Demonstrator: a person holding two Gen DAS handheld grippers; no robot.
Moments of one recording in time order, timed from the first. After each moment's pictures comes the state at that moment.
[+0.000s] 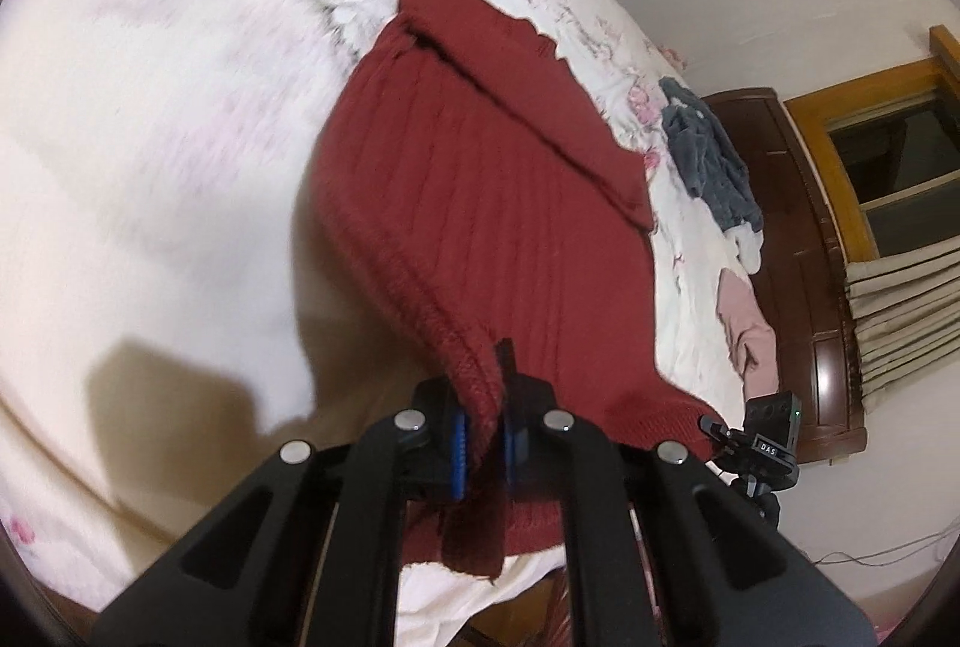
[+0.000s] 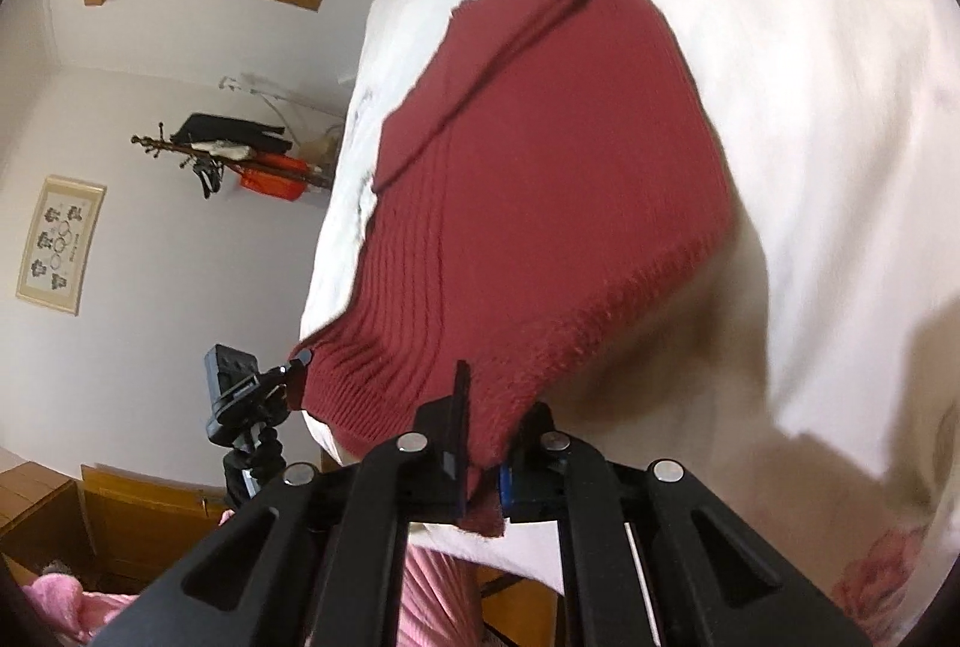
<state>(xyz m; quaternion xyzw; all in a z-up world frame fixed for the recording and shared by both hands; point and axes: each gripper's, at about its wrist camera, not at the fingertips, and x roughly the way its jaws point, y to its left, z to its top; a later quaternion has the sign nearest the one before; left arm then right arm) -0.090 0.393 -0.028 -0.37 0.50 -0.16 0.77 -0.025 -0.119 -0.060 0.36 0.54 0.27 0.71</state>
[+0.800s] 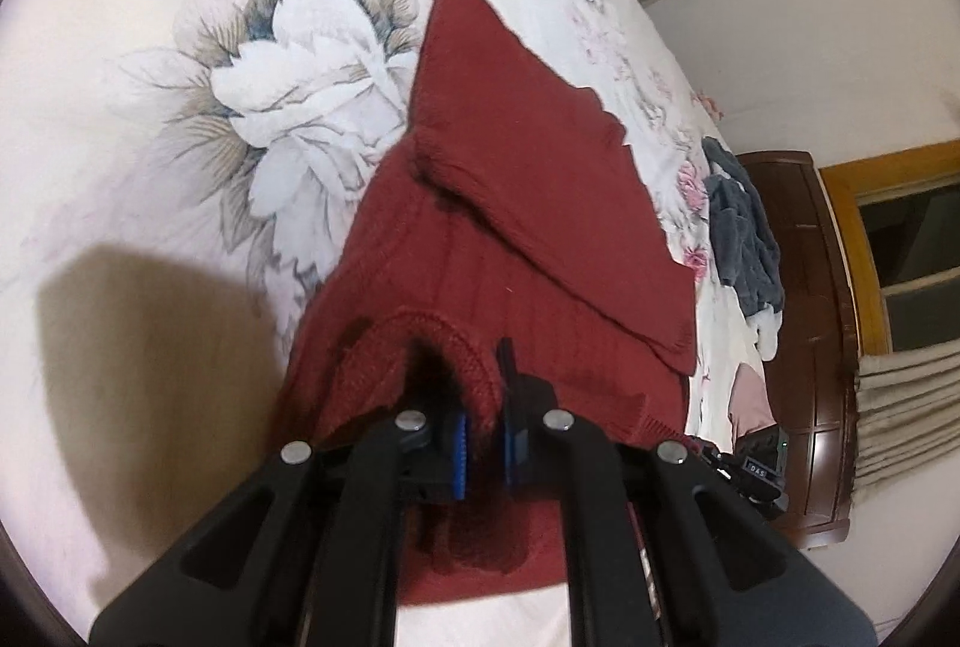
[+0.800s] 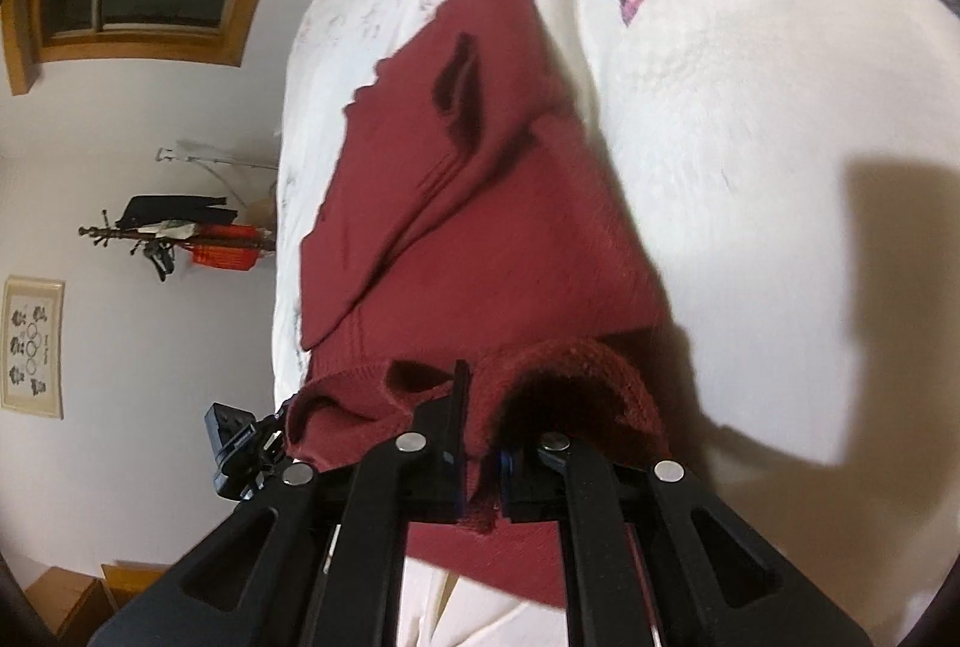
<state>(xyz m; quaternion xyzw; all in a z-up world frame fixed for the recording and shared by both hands) 0.082 0.417 -0.097 -0.42 0.51 -0.12 0.74 0.150 -0.142 -0.117 0.40 0.58 0.20 0.69</state>
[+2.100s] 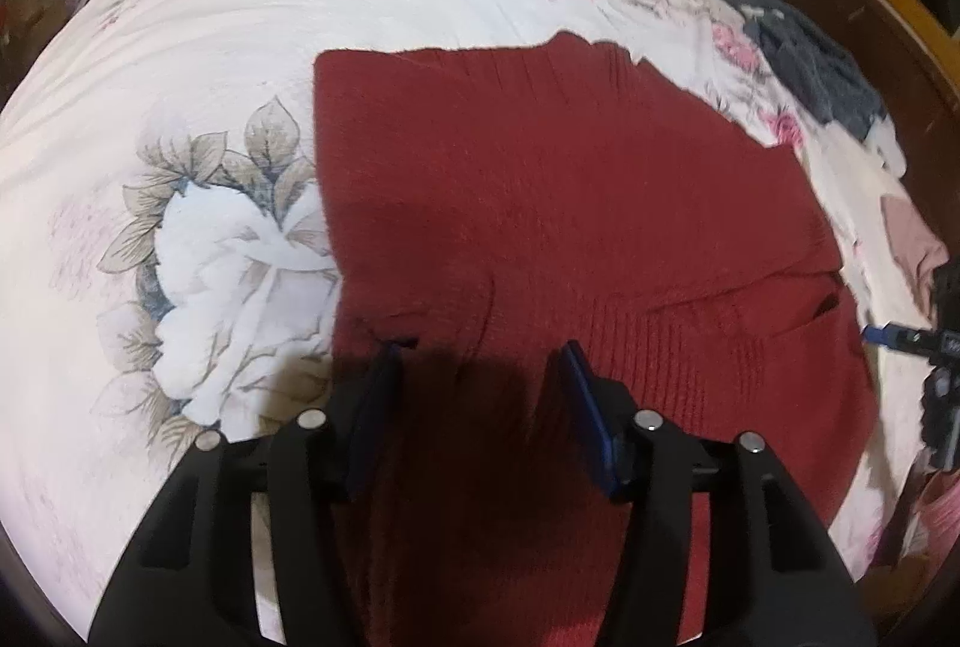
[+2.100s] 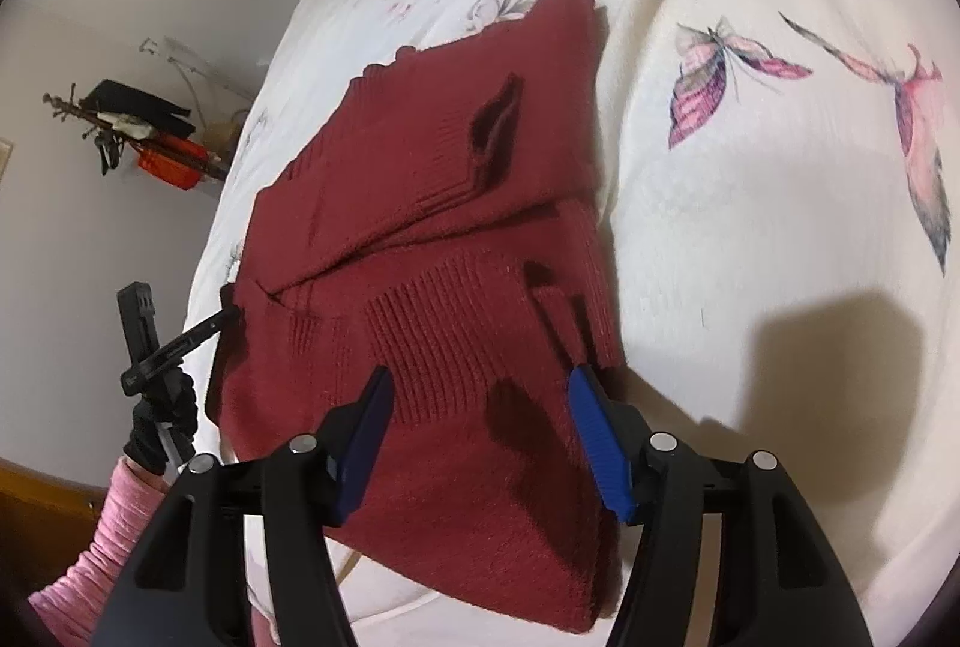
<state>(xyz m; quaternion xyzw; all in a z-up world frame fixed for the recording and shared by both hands) 0.150 0.357 -0.071 -0.08 0.55 -0.11 0.83 0.158 -0.134 -0.070 0.22 0.58 0.20 0.76</state>
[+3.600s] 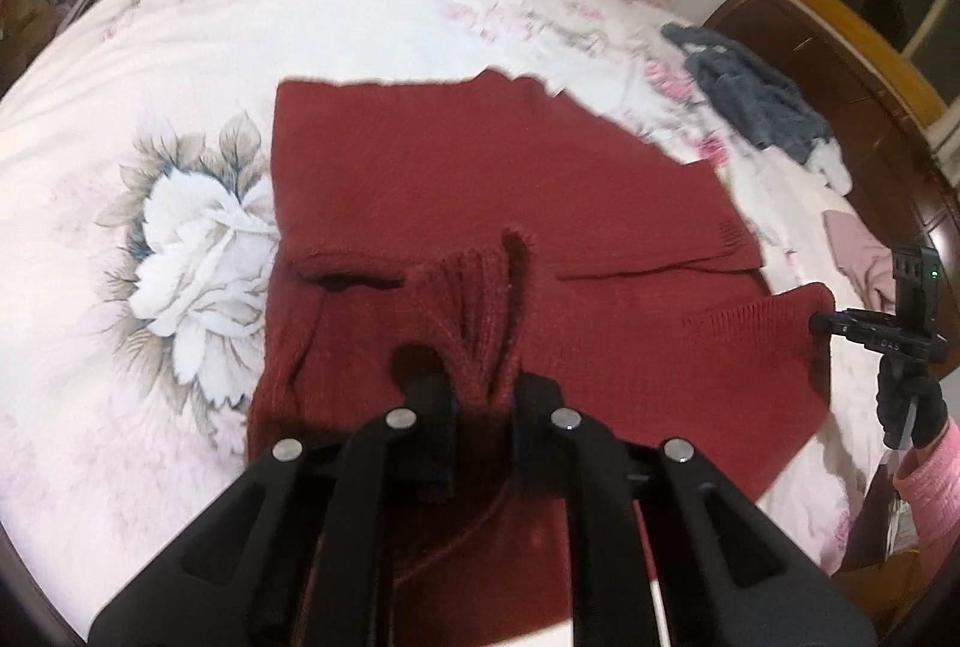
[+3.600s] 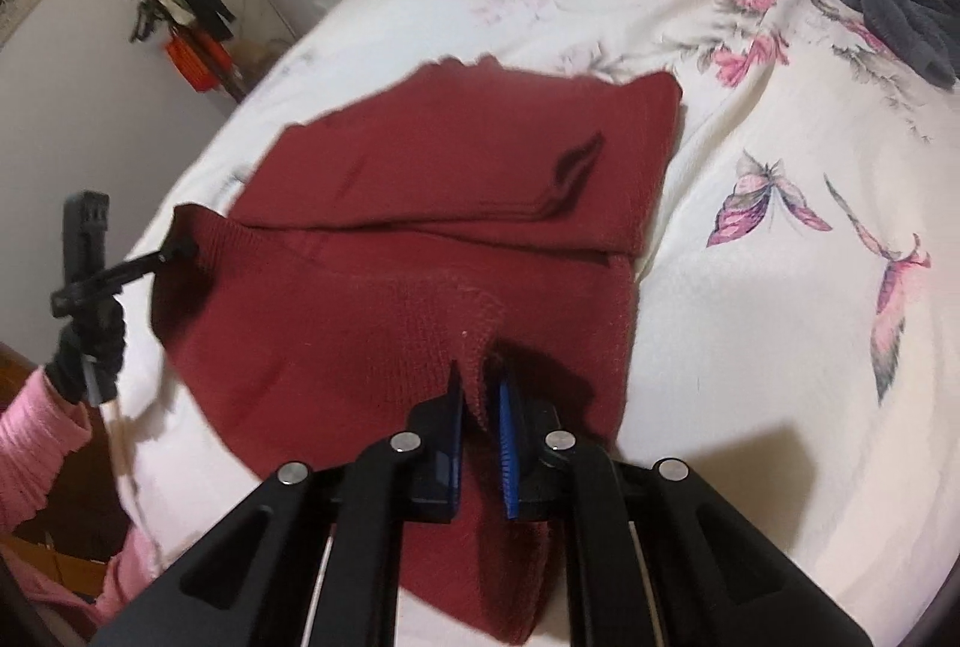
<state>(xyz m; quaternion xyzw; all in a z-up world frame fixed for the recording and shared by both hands) 0.078 0.344 -0.029 -0.13 0.46 -0.16 0.86 0.135 -0.106 -0.032 0.06 0.52 0.25 0.81</state>
